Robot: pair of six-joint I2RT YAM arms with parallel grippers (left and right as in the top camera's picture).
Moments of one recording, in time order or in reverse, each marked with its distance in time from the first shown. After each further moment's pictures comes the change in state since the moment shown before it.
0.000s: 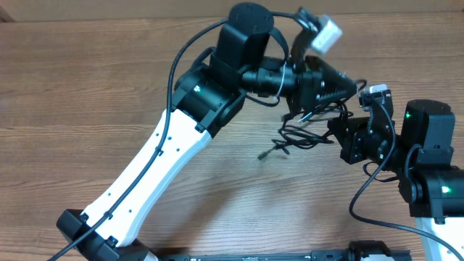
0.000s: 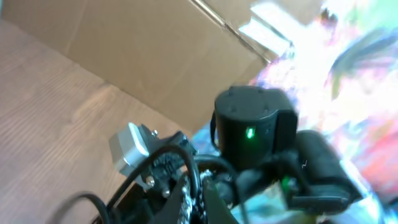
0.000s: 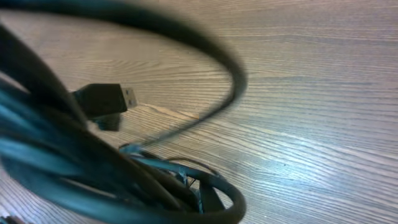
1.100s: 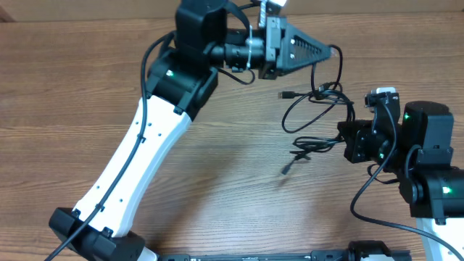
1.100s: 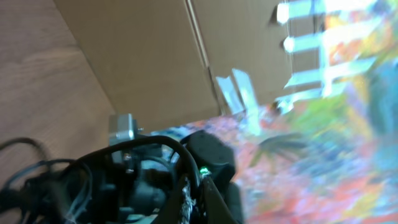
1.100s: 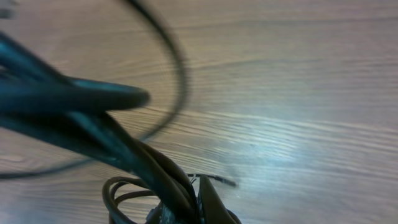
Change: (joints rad) left arm 0.130 0.004 -0.001 0.154 0.105 -0.680; right arm 0.003 0.000 0.011 -0.040 0.133 0.050
